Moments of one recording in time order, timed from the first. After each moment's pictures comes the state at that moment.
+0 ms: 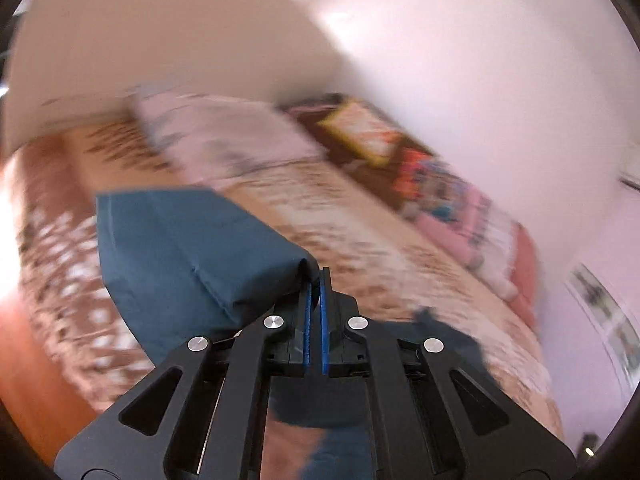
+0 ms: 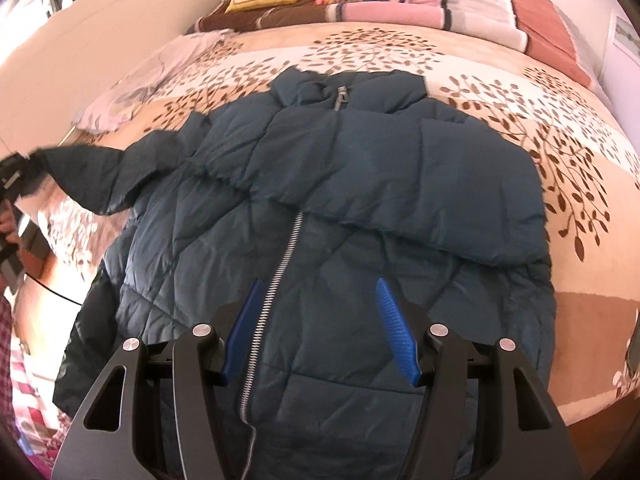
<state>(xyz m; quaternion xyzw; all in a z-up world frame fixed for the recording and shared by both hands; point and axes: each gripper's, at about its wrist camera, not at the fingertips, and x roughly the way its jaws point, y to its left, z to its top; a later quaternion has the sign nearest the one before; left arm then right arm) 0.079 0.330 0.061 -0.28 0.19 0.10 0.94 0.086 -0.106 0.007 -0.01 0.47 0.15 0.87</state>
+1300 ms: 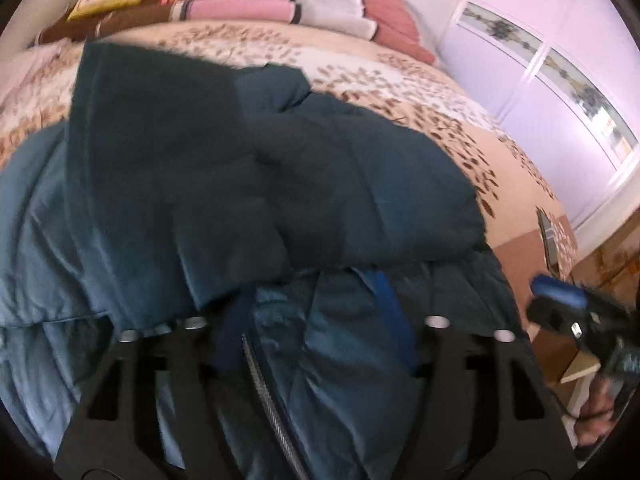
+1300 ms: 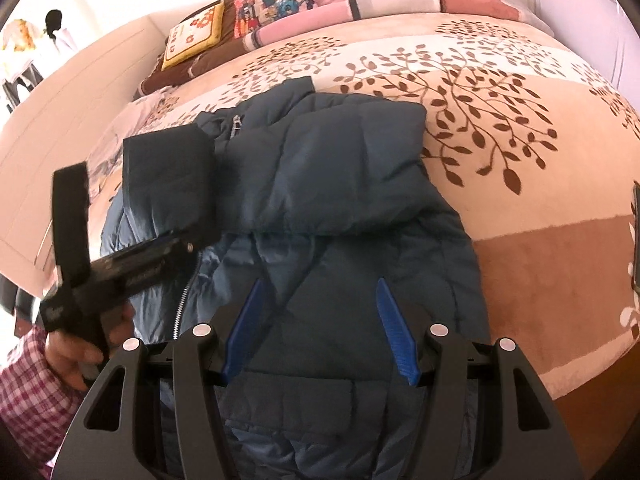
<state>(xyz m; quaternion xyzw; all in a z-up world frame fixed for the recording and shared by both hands) 0.177 -0.031 -0.050 -0.04 0.44 -0.19 0.87 0.083 -0.219 -0.001 0.10 0.46 0.10 0.88</state>
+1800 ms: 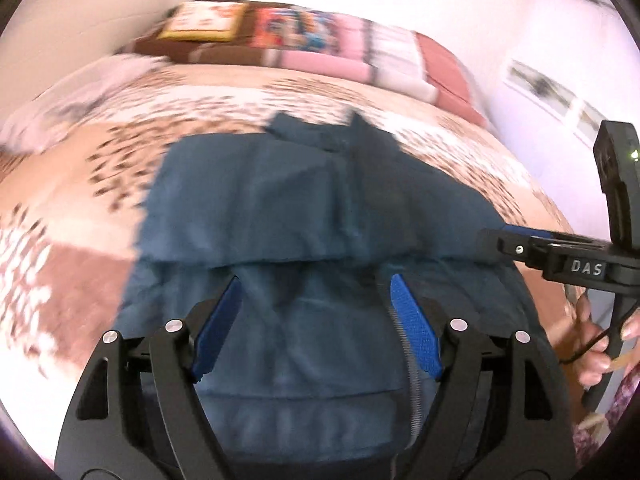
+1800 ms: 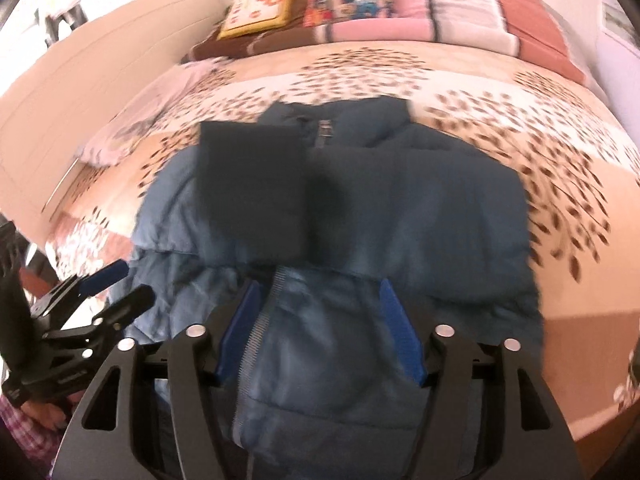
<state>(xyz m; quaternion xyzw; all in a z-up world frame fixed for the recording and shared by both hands) 0.086 0.106 -0.003 -0.09 0.37 -0.06 0.92 0.120 -0.095 0.023 0.00 0.45 0.17 0.88</state>
